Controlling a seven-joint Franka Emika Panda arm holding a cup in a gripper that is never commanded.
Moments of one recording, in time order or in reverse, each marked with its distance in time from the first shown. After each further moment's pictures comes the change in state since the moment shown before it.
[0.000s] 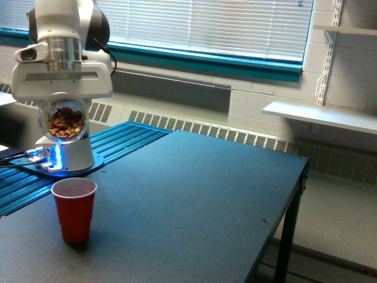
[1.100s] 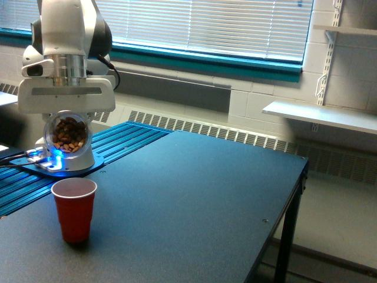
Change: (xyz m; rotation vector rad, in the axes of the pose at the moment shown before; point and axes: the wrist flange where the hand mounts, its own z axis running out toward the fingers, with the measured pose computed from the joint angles) arm -0.017 0.012 0.027 -0.094 -0.054 -0.007
